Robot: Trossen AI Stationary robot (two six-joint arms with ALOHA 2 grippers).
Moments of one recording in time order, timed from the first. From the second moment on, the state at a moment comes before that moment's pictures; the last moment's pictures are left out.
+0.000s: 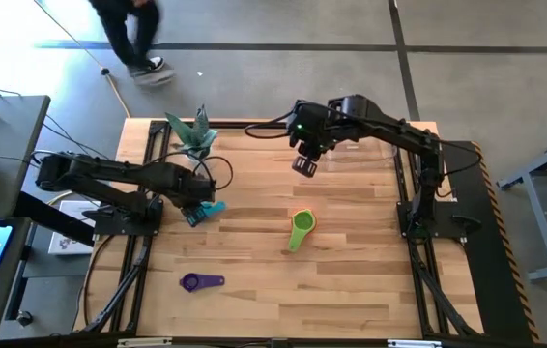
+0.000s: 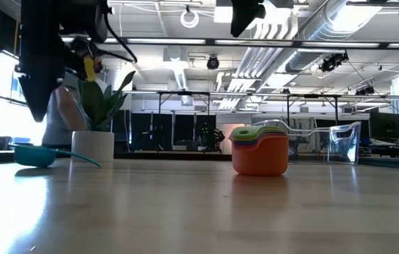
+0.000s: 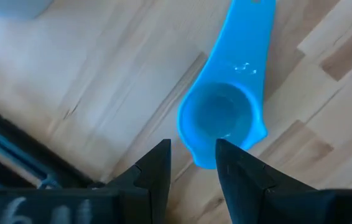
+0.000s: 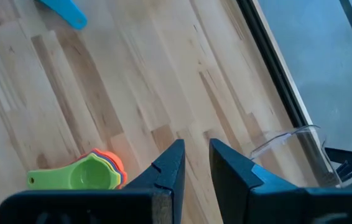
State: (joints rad) left arm 0.04 1.21 0.78 -1.14 -0.14 -0.61; right arm -0.19 1.90 2.28 -1.52 0.17 0.15
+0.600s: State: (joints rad) left arm 0.14 1.42 0.76 -1.04 -0.15 -0.46; right arm -0.20 1.90 2.27 -1.52 0.18 0.18
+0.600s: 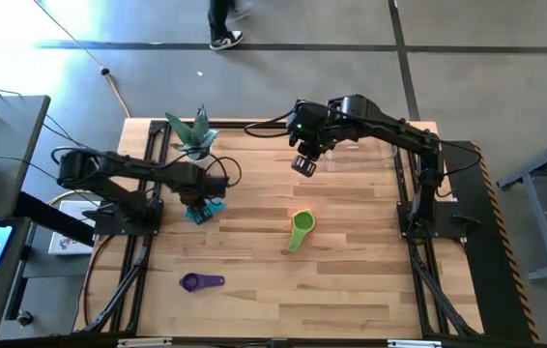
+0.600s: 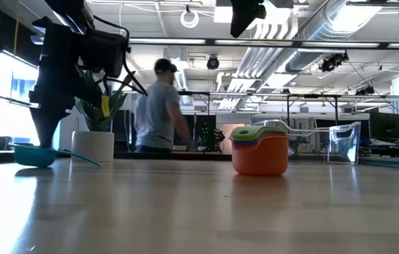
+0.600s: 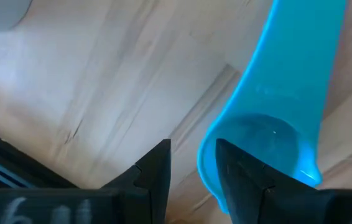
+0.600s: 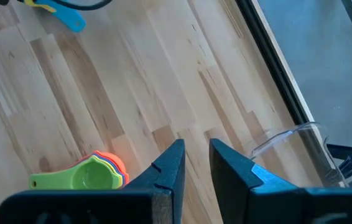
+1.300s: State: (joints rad) left arm 0.14 1.53 0.76 -1.01 -0.09 -0.42; right arm -0.20 1.90 2.27 -1.52 0.18 0.15
